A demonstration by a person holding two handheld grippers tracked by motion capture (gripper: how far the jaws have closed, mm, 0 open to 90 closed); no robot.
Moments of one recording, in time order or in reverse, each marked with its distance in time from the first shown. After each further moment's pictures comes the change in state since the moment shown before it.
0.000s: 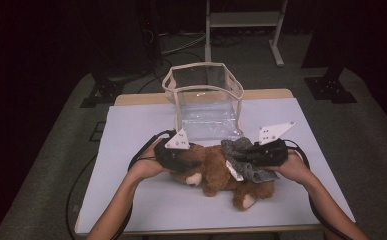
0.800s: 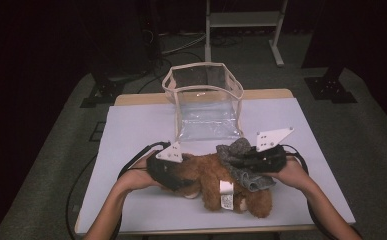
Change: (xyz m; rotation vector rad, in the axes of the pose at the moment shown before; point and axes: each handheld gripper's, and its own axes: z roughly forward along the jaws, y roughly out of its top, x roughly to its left) left arm -0.022 -0.012 -0.017 0.051 -0.106 -0.008; right arm 0.022 0.010 0.001 -0.017 0.002 -0.033
